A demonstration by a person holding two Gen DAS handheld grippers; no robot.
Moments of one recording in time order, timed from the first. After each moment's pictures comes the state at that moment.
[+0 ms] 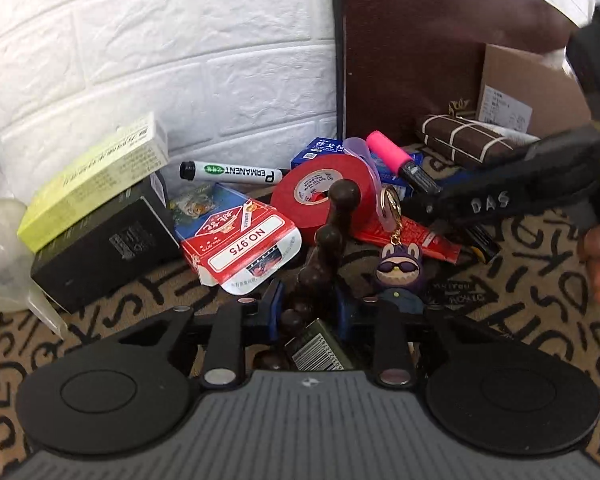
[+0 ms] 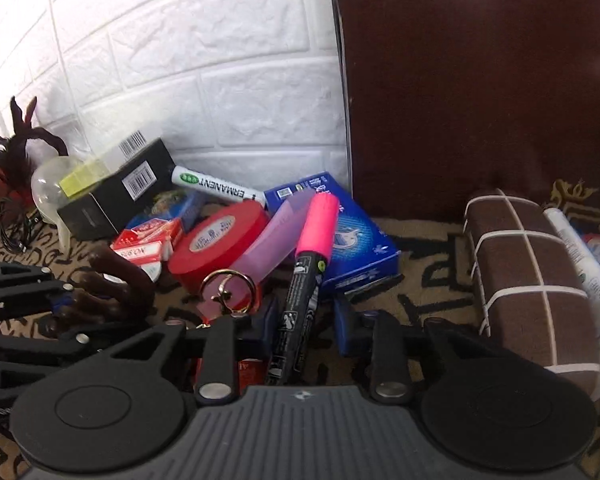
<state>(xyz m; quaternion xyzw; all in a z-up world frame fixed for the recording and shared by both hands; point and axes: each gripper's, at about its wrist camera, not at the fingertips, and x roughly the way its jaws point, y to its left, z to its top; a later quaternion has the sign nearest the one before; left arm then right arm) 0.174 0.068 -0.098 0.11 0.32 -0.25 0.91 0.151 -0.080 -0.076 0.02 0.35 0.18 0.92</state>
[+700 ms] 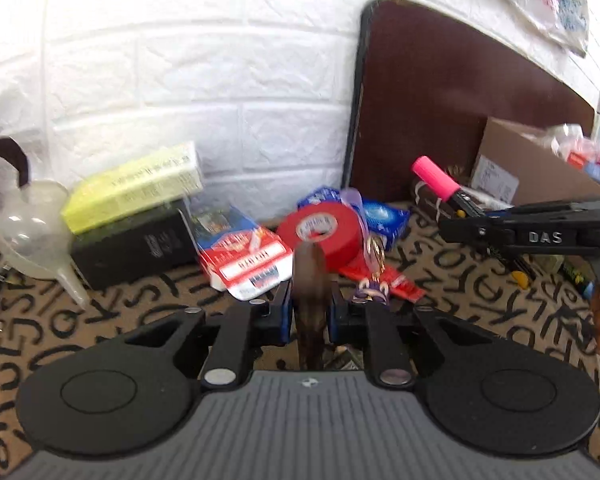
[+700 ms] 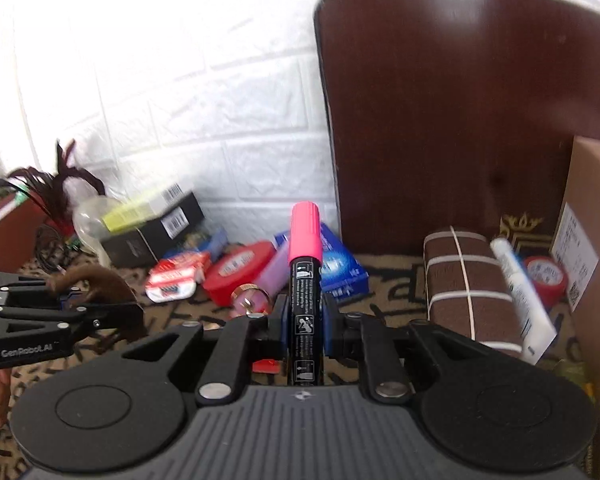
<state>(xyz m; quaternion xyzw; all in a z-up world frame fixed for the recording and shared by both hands) 0.142 0.077 -0.067 0.04 0.27 -0.23 0.93 0.094 -0.111 -0.035 0.03 0.27 0.19 0.94</state>
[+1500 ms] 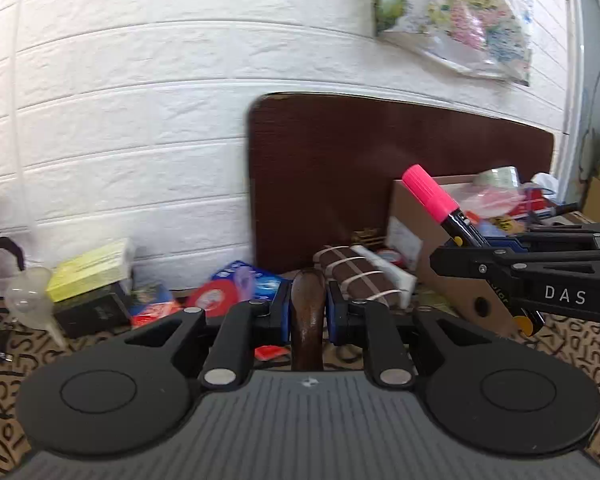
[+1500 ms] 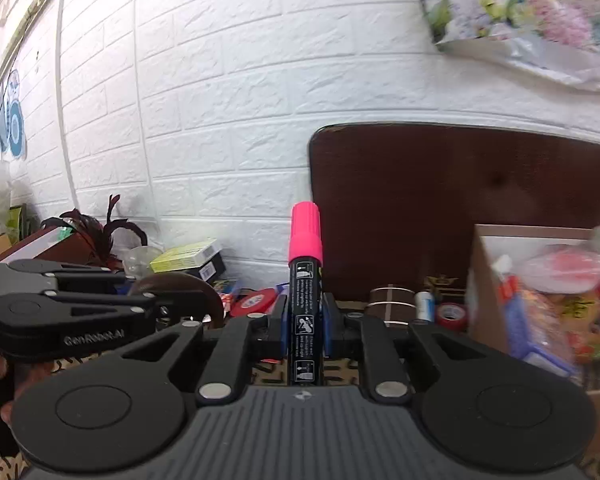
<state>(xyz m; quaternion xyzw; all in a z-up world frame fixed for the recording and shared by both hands) 0.054 -0.019 0.000 0.04 0.22 -0.25 0.94 -0.020 -0.172 0.040 0.03 0.19 0.17 0.97</state>
